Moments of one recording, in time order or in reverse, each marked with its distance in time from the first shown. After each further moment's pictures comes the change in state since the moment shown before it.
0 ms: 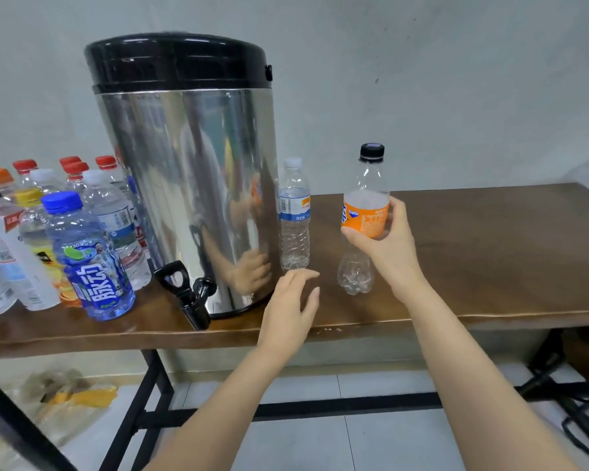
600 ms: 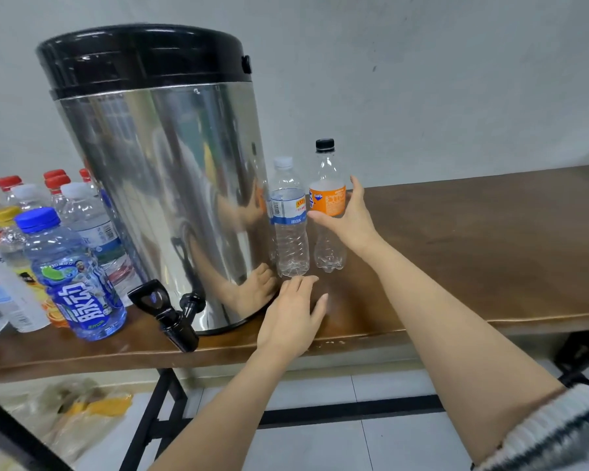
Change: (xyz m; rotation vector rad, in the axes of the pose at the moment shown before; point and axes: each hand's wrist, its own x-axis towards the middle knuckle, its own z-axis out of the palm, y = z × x) left_hand 0.025 -0.008 0.016 0.344 -0.212 -0.074; right_hand 0.085 0.036 0.054 -0.104 -0.190 0.067
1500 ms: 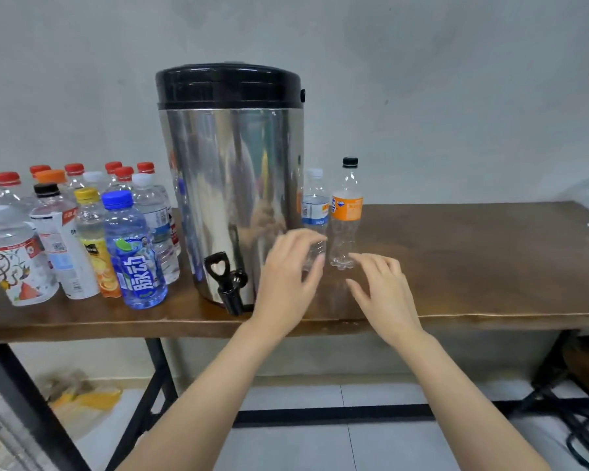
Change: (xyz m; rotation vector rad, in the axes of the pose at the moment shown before) left_hand -0.044 0.007 -0.101 -0.302 0.495 0.331; right_hand -0.157 0.006 -0.006 -0.729 0.136 -0.414
